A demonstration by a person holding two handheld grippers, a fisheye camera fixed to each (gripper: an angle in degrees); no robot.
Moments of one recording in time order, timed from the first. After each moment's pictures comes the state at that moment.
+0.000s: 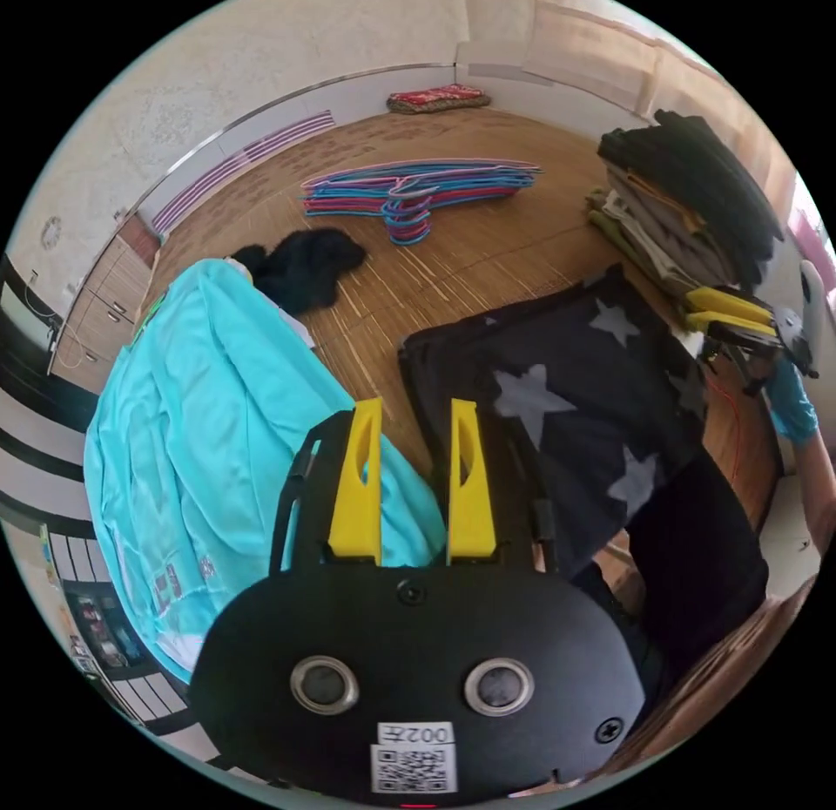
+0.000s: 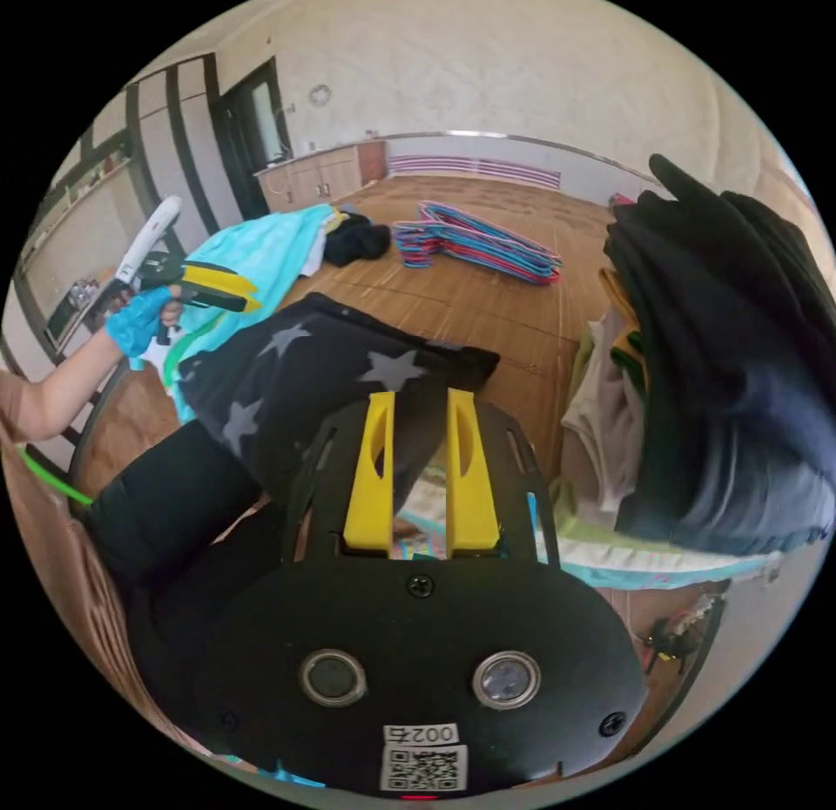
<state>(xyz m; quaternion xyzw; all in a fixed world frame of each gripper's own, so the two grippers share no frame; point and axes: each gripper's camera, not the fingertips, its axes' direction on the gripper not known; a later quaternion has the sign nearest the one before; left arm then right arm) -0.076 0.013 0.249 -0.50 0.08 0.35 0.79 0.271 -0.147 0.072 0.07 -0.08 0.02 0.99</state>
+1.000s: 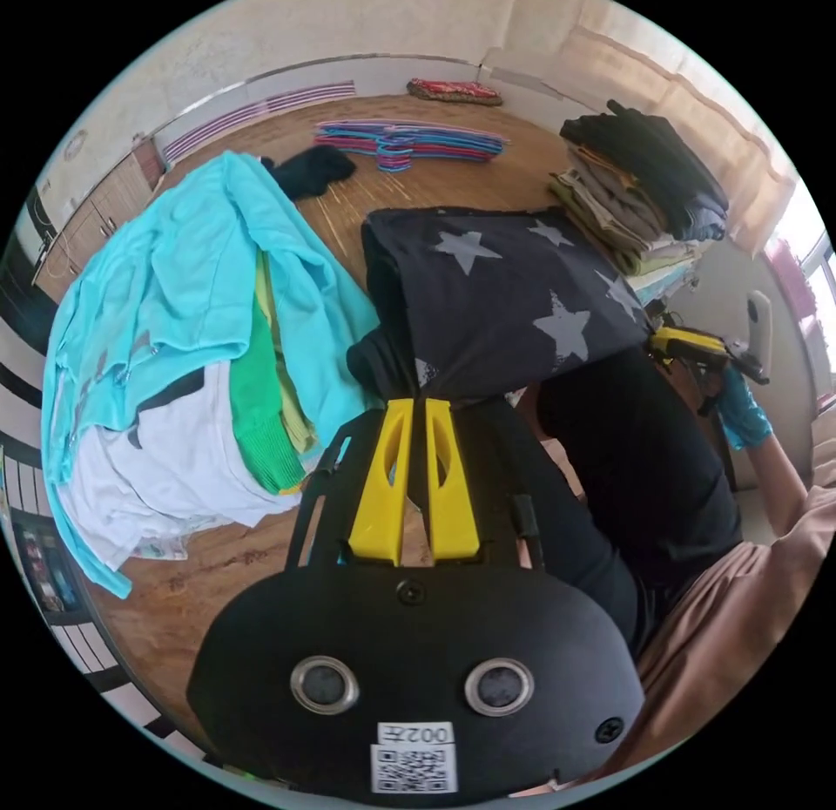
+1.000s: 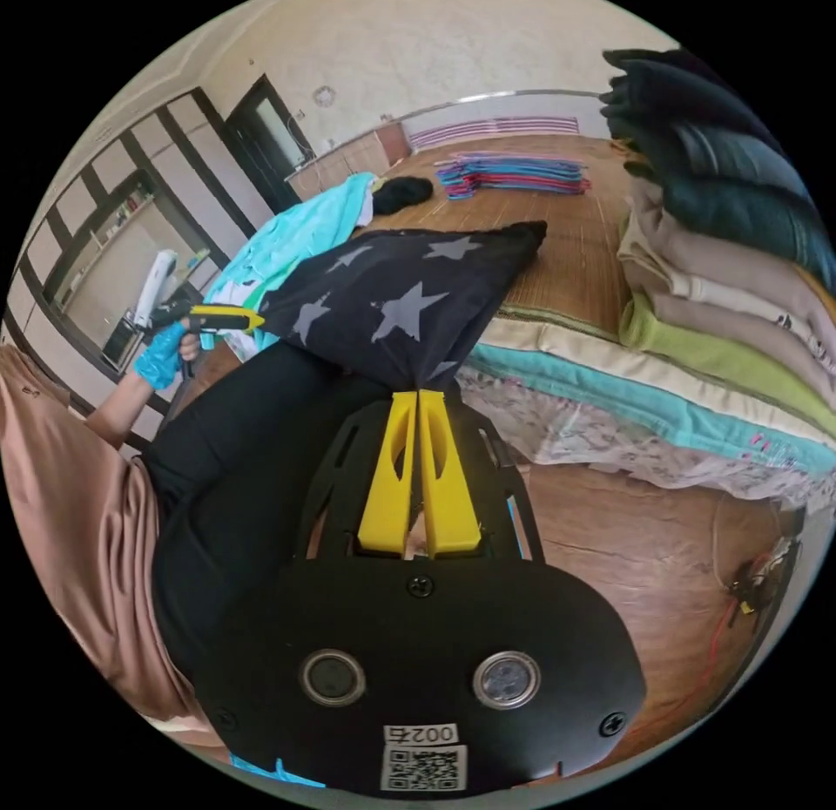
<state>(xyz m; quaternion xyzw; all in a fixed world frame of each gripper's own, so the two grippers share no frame) -0.161 0.045 0.124 -0.53 0.09 0.26 0.80 0.263 0.009 0.051 0.04 -0.18 0.08 0.98</state>
